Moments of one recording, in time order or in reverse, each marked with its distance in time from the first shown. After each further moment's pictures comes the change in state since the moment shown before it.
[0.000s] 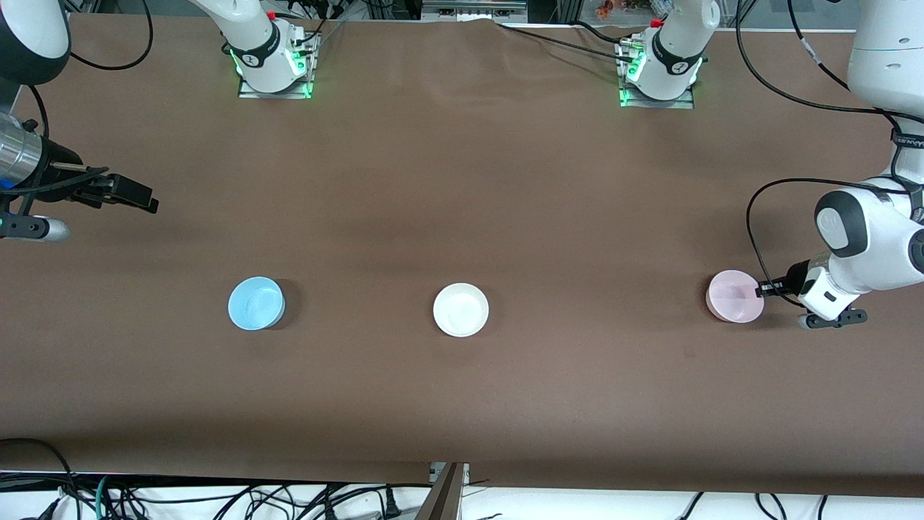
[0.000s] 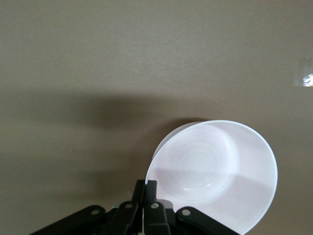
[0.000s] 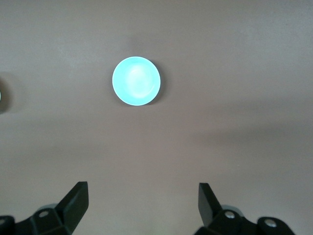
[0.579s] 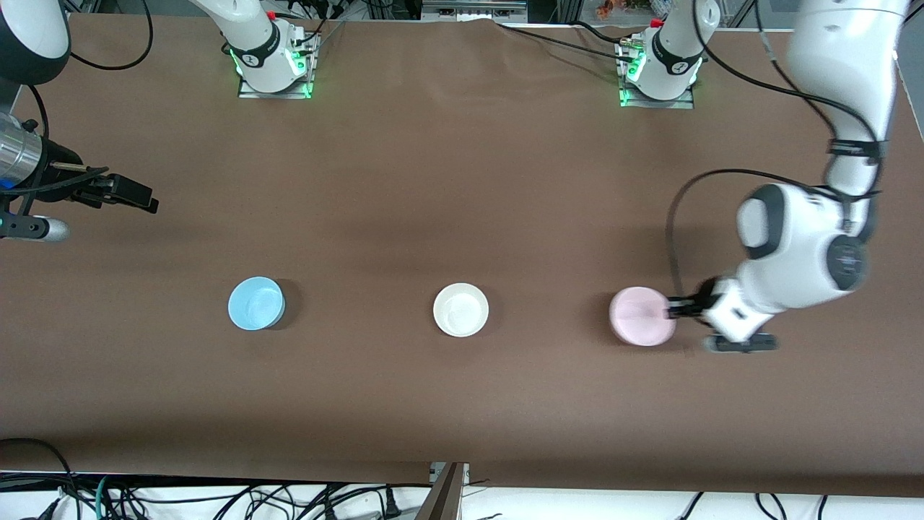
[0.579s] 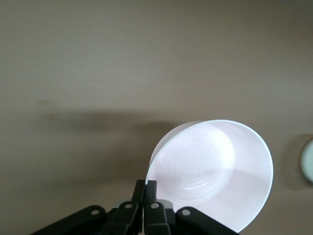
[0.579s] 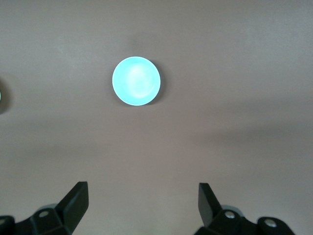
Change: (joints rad) left arm -0.284 -0.024 -0.148 0.197 -0.069 -0.097 -0.313; right arm 0.000 0.000 0.000 0.000 0.000 0.000 0.000
